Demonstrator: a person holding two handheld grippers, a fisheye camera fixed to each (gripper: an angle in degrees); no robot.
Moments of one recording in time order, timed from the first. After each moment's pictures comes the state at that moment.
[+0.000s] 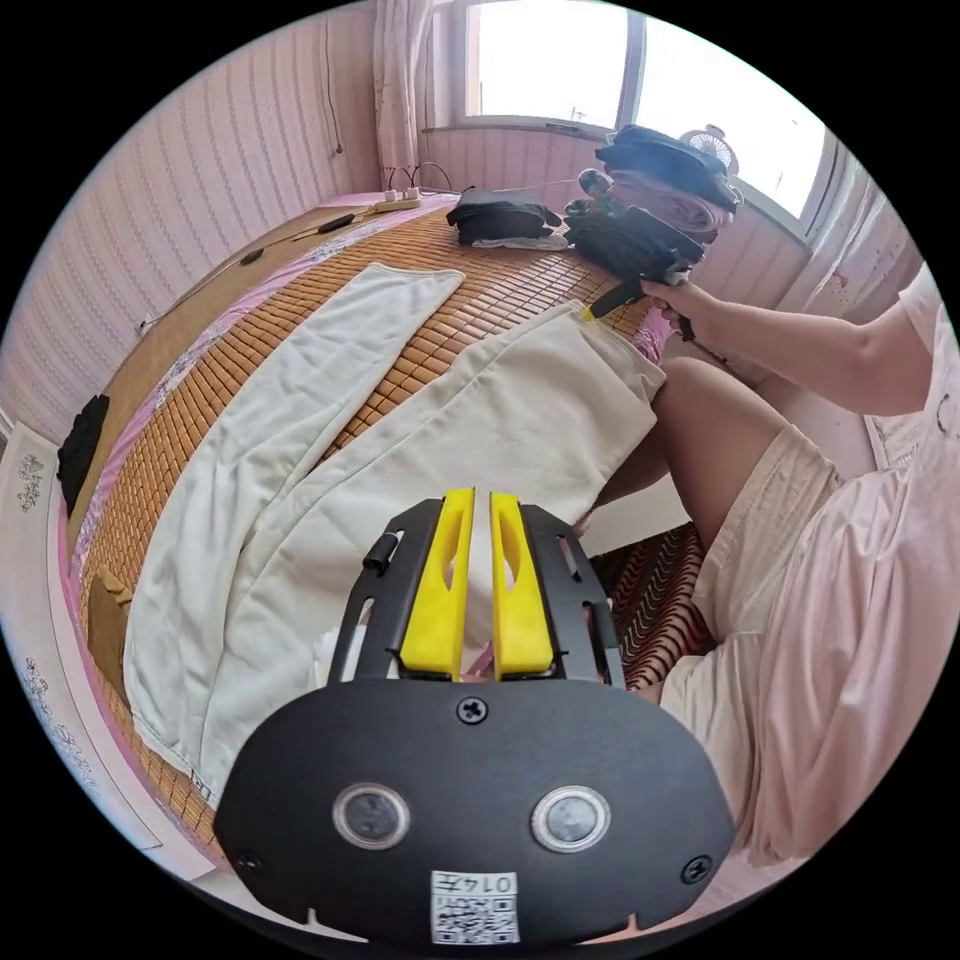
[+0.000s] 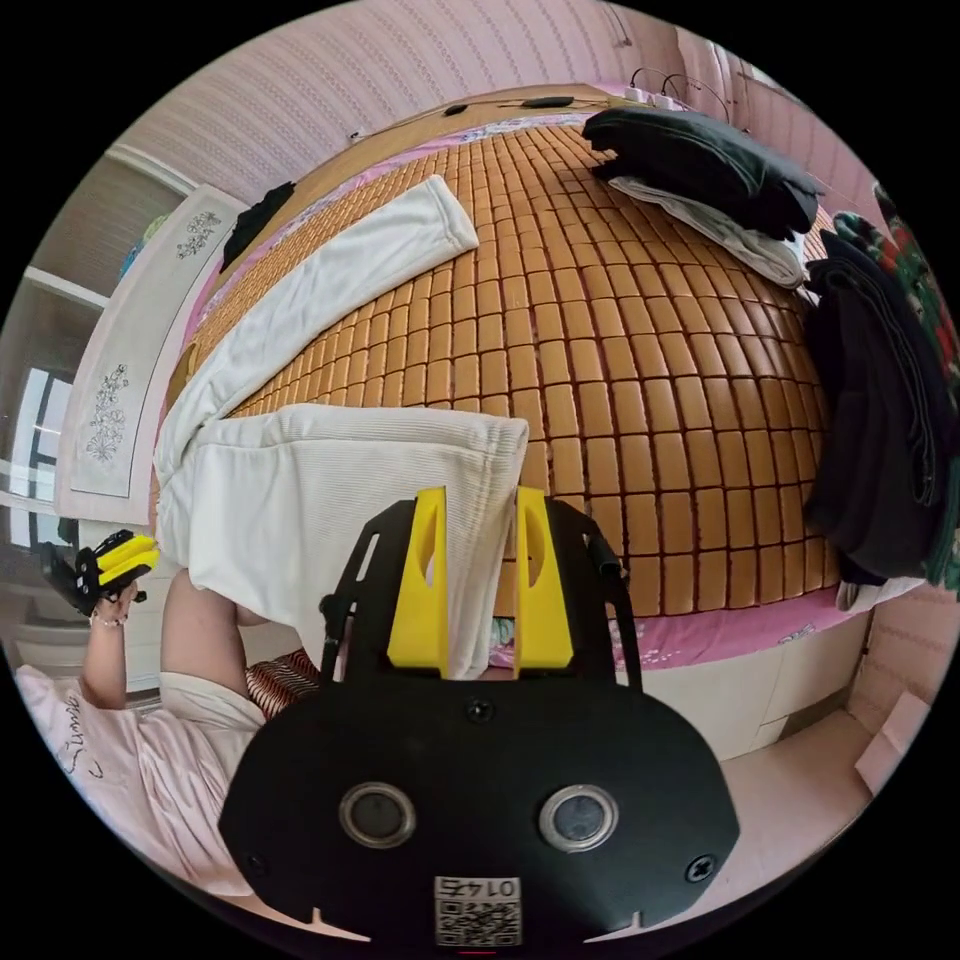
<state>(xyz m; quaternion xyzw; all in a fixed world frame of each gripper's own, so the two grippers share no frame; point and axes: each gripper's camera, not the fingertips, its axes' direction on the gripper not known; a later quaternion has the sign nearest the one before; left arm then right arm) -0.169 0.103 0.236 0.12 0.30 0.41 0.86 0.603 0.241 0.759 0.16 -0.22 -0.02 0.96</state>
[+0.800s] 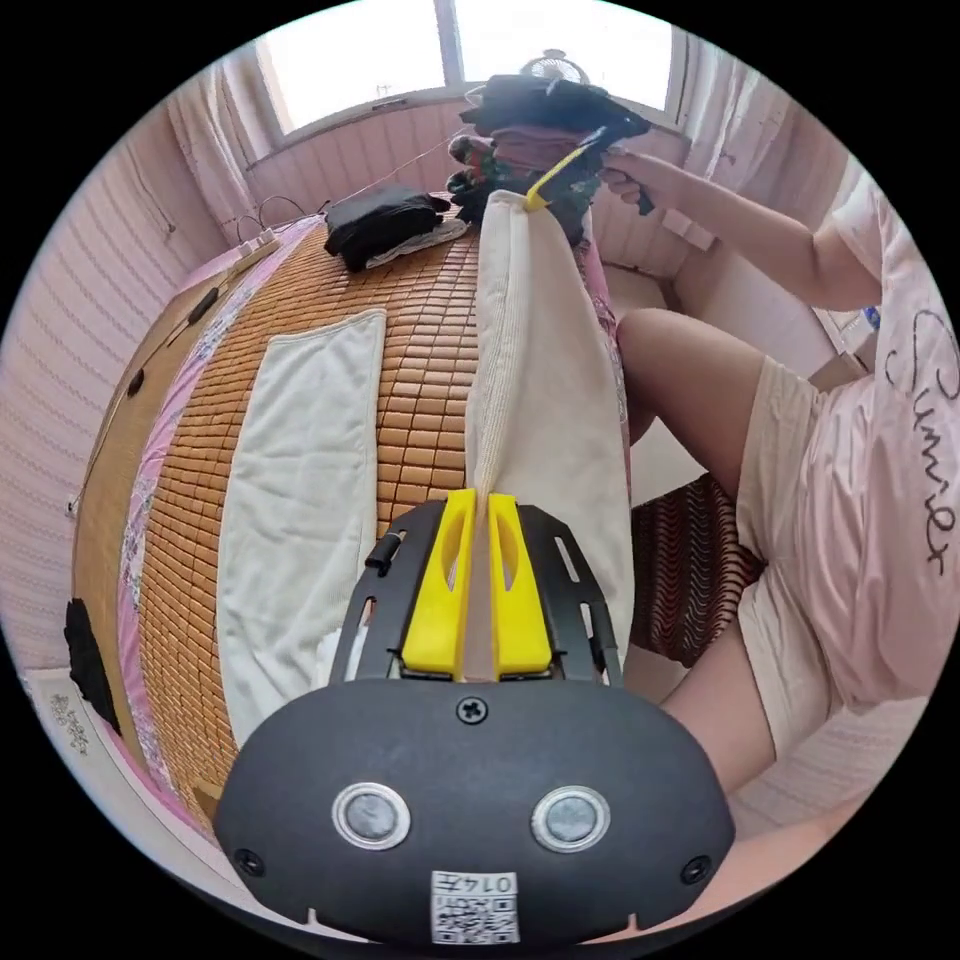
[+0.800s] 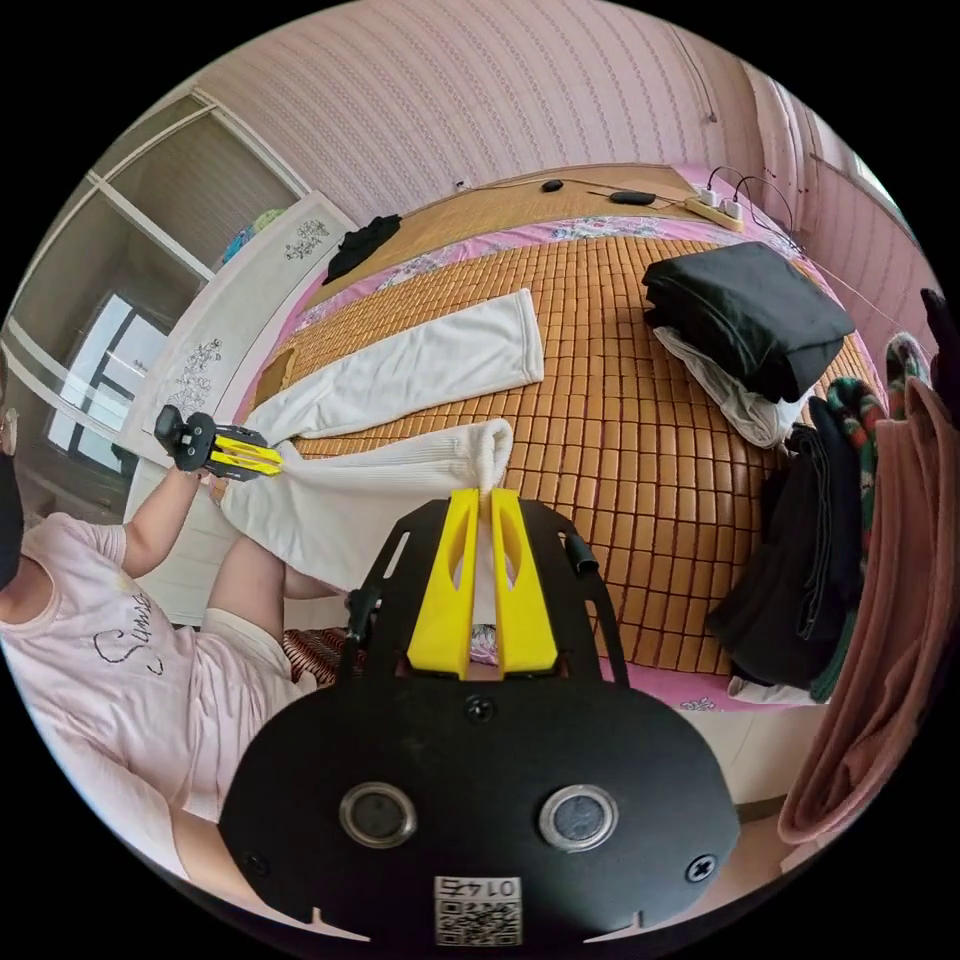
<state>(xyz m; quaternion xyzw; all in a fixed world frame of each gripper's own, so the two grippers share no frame) -0.098 -0.013 0.209 0.11 0.32 0.57 0.75 0.657 0.258 0.655 0.24 -0.25 -0.12 0.93</state>
